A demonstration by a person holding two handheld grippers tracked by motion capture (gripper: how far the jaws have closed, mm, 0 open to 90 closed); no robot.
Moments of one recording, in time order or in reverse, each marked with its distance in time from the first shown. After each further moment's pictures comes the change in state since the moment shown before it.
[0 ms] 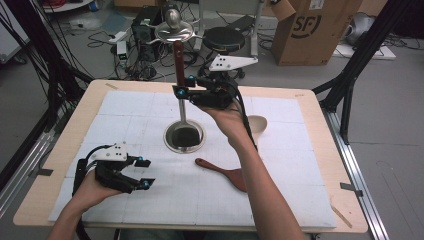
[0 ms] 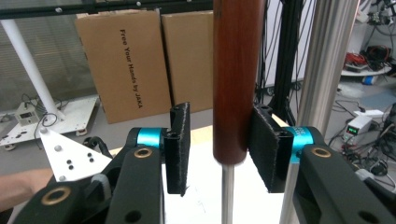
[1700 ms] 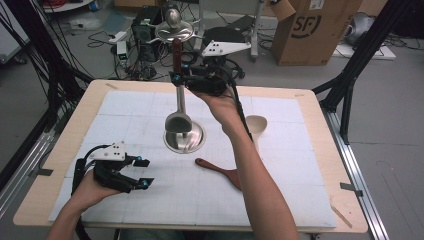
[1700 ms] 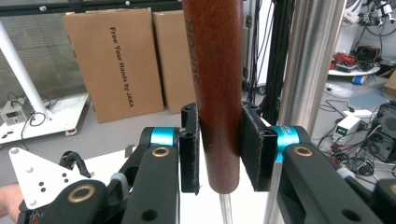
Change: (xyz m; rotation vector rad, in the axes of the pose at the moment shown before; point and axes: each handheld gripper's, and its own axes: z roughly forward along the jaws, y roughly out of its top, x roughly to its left) left arm 0.001 -0.001 -0.003 -0.007 -0.004 -0.003; right arm -0.014 0.019 0.015 0.015 -0.036 -0.005
